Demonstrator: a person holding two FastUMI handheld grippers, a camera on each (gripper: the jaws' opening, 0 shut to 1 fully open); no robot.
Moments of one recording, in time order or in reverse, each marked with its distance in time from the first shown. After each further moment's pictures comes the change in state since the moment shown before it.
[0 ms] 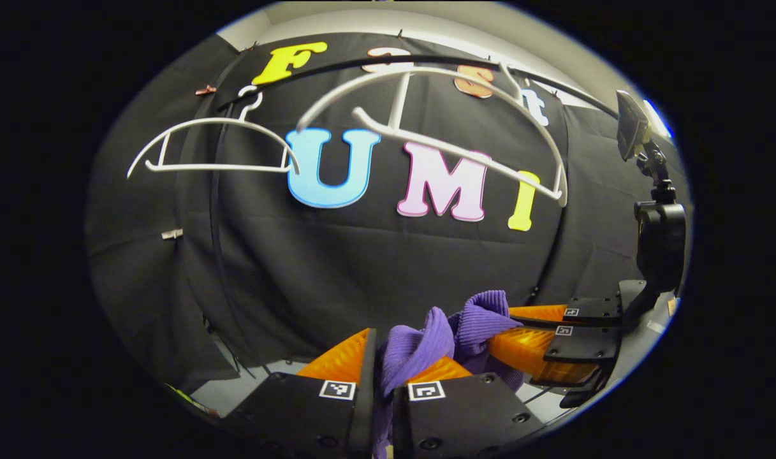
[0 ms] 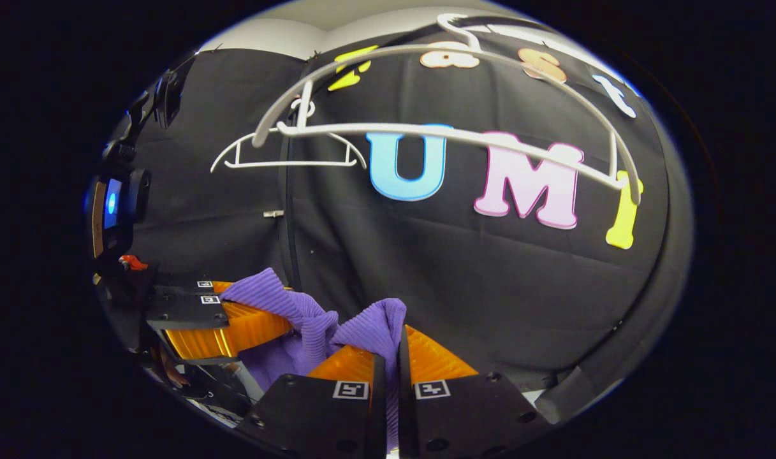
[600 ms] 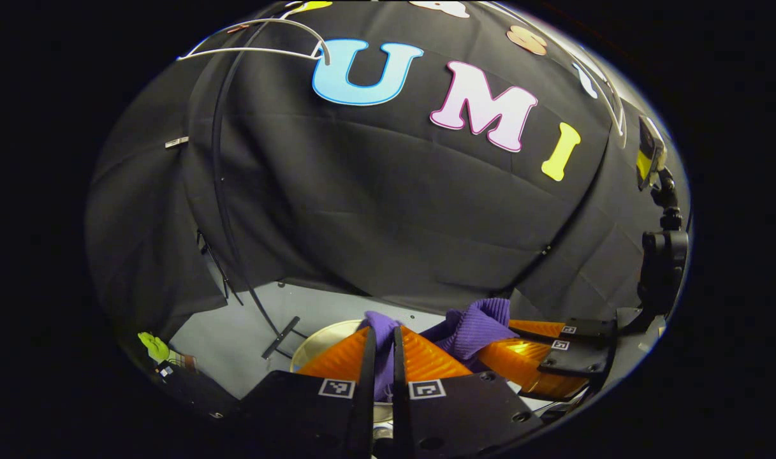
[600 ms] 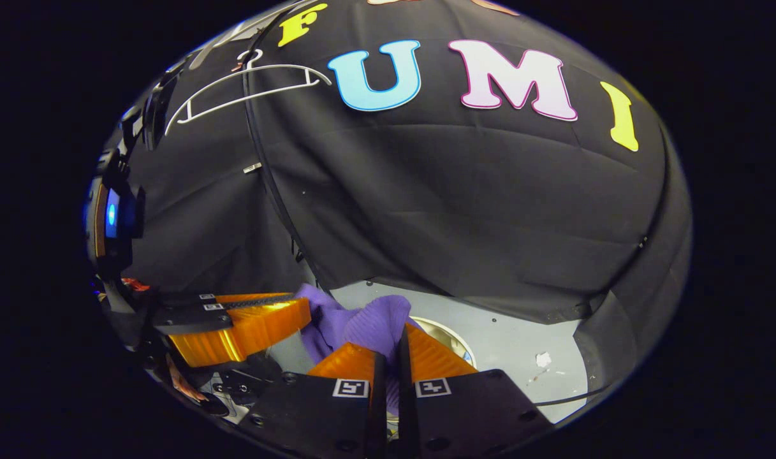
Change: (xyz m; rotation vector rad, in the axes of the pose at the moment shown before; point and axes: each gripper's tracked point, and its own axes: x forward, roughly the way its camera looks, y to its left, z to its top) left arm 0.030 0.011 -0.084 -0.151 0.260 0.029; right arm 0.029 0.005 -0.121 0.189 0.292 -0.010
